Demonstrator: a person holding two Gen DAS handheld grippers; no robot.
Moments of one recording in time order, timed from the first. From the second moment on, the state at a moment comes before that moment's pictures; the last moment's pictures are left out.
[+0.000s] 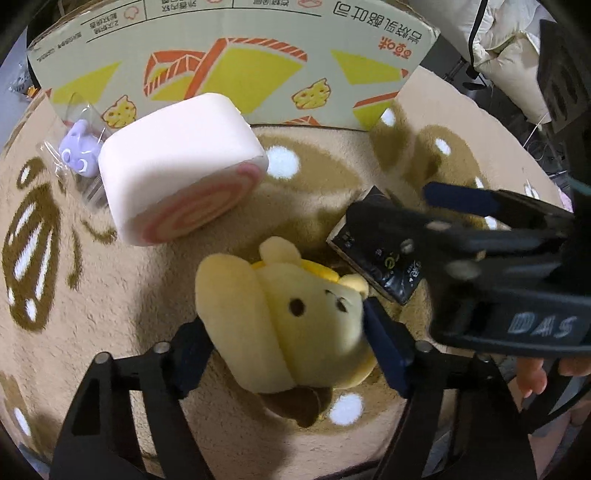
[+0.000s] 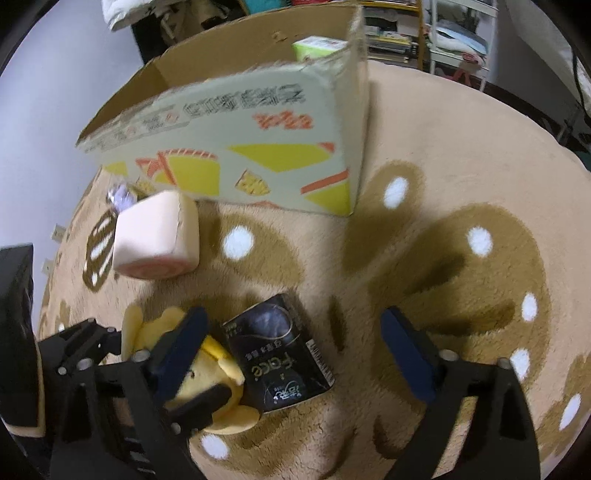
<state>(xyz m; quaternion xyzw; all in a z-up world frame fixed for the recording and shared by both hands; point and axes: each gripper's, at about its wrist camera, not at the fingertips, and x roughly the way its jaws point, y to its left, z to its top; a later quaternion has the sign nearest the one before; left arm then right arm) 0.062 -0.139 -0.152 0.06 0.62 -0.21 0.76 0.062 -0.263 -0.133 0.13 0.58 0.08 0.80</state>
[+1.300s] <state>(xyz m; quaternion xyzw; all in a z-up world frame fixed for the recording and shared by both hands) 0.023 -0.075 -0.013 0.13 0.35 -0.07 0.93 0.021 -0.259 -0.024 0.14 0.38 0.10 0.91</state>
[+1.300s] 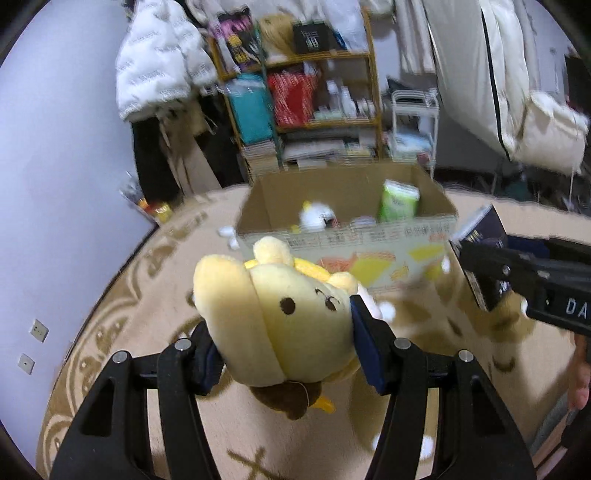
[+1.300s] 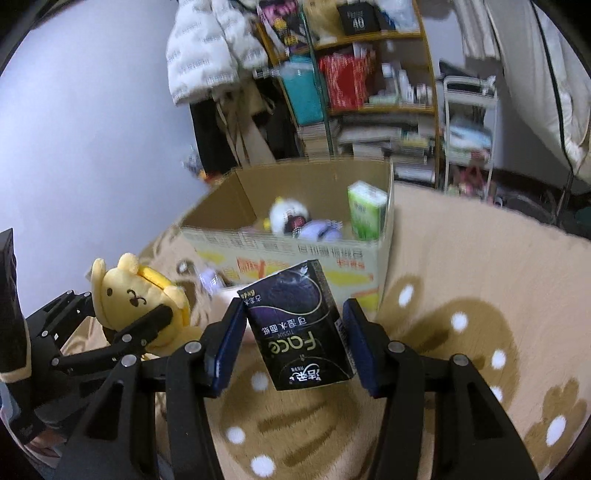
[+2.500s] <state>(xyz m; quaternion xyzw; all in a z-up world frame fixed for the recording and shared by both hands) 0.135 -0.073 0.033 0.10 0.26 -0.09 0.96 0.072 -0.277 0.004 0.11 0.26 0.06 0.96</state>
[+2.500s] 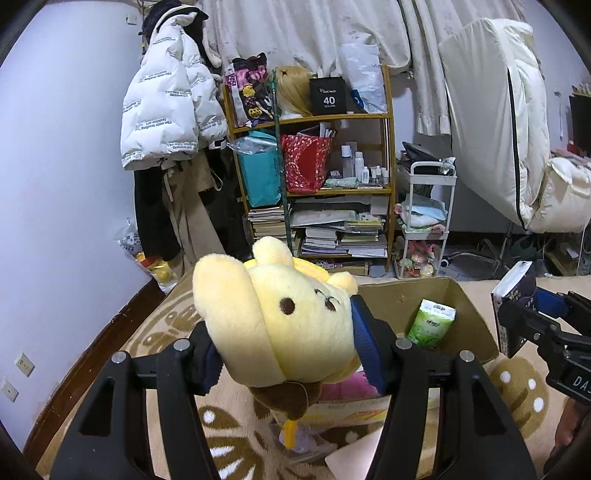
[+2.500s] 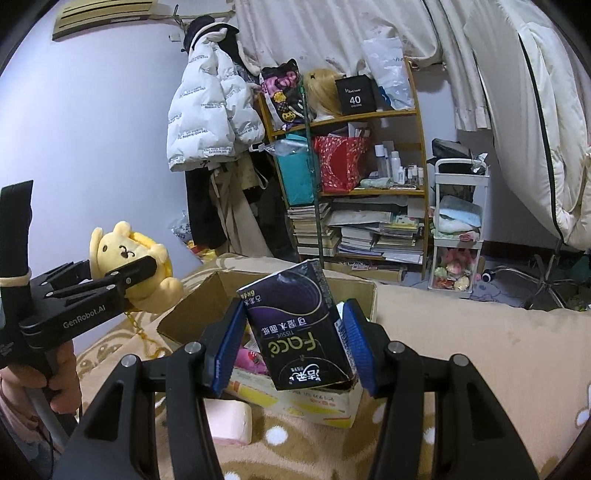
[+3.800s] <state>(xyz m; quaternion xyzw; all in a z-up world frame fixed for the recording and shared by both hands) 0.162 -0.093 -0.018 0.16 0.34 -0.08 0.92 0.107 -0.280 -0.043 0.11 0.31 0.04 0.94</state>
